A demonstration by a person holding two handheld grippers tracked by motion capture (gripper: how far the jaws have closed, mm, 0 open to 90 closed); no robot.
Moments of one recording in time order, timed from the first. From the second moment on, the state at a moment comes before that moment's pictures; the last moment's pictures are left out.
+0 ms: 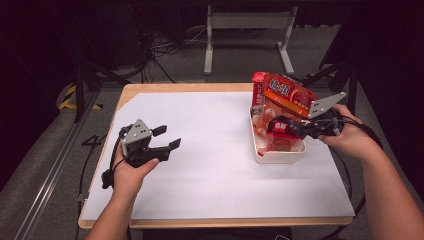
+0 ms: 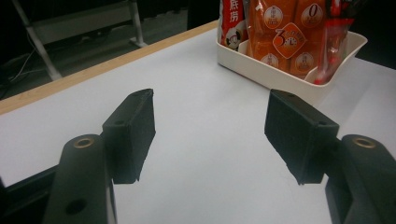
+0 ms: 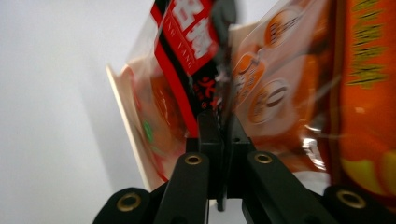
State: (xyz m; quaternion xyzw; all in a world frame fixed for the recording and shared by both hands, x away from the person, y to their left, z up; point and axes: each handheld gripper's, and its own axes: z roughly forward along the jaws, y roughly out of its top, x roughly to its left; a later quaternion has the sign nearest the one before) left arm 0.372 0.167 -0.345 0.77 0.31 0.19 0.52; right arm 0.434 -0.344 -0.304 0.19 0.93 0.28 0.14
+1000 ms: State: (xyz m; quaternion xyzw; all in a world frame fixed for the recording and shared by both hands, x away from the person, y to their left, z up) left arm 0.362 0.172 -0.346 0.78 0.31 0.20 0.51; right arm 0.383 -0.341 -0.289 0.22 0.85 0.44 0.18
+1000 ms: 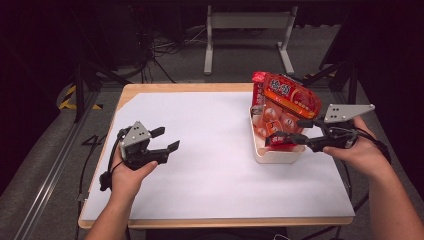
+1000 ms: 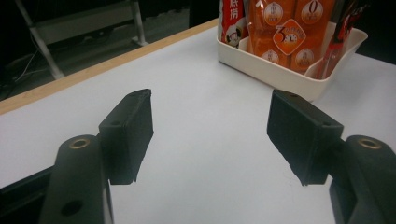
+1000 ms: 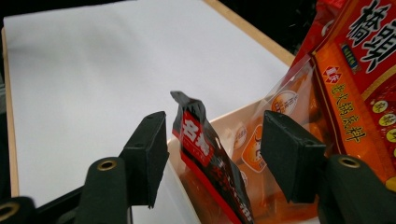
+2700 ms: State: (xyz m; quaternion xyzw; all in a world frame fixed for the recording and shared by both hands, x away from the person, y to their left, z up) left arm 0.330 0.209 -0.367 0.77 0.31 0.20 0.52; right arm 0.345 -0.279 -0.374 0.31 0.79 0.49 0.21
